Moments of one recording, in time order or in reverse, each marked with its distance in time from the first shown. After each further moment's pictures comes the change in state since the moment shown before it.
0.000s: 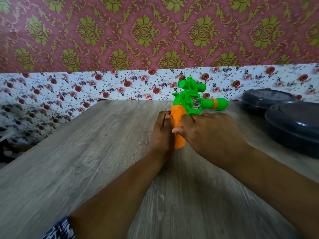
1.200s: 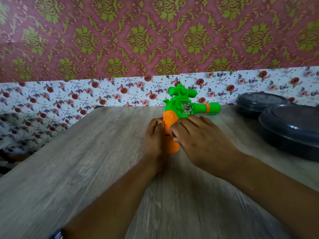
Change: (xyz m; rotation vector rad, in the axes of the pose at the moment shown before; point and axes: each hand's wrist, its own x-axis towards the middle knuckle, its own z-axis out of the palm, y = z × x) left_hand 0.004 0.004 0.001 -0.163 0.107 -0.105; right_hand -0.008 0.000 0.011 0.109 -0.024 -0.082
